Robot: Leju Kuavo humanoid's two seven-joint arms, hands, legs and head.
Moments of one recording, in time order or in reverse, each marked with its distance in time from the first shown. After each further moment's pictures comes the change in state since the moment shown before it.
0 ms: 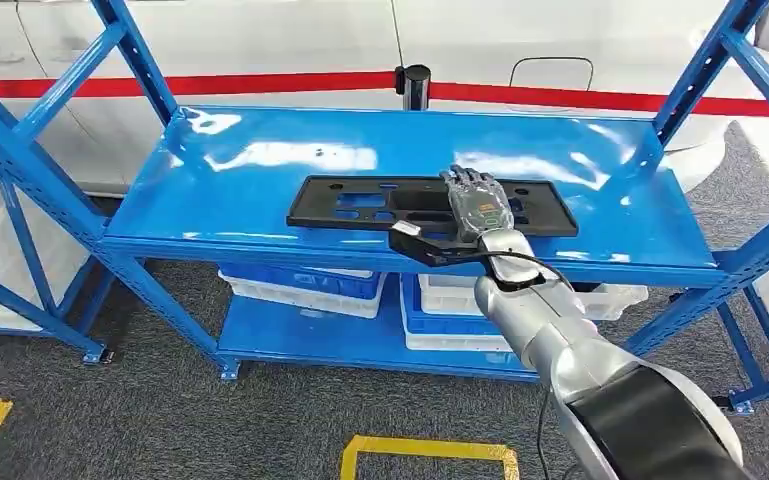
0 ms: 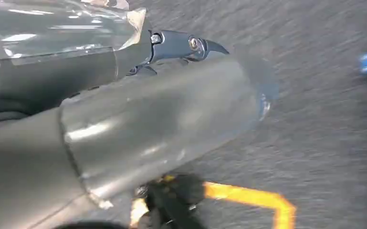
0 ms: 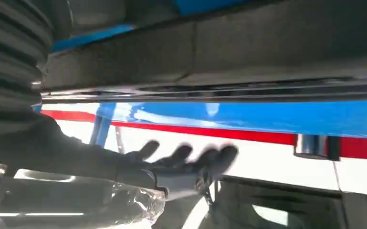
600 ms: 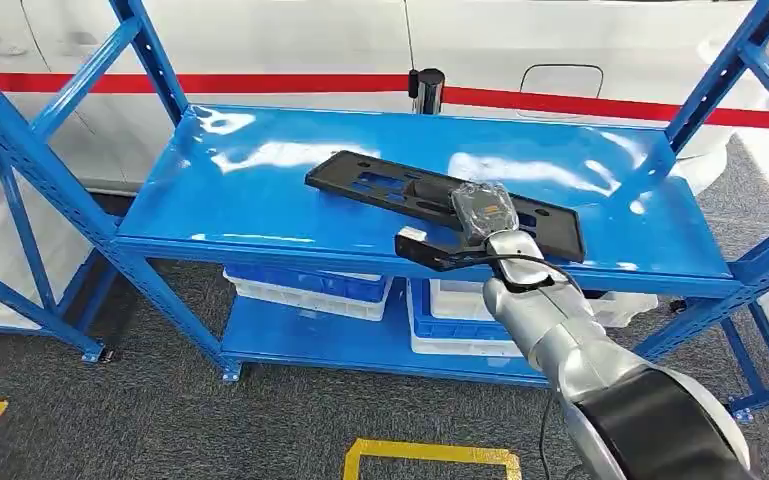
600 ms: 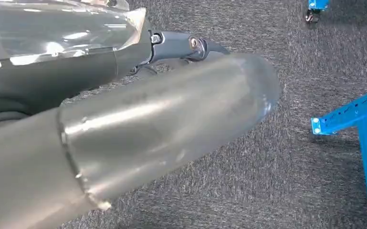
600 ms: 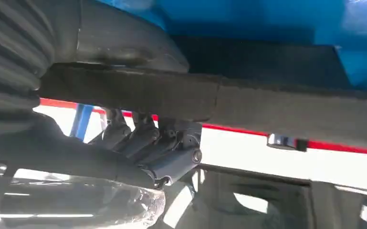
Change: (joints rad) left arm -0.006 -0.013 0.034 0.000 -0.016 0.184 -0.101; right arm 0.004 -0.016 -0.042 -0.003 0.039 -0.024 -0.092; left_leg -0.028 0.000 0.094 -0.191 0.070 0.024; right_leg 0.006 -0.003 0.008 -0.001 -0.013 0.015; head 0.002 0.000
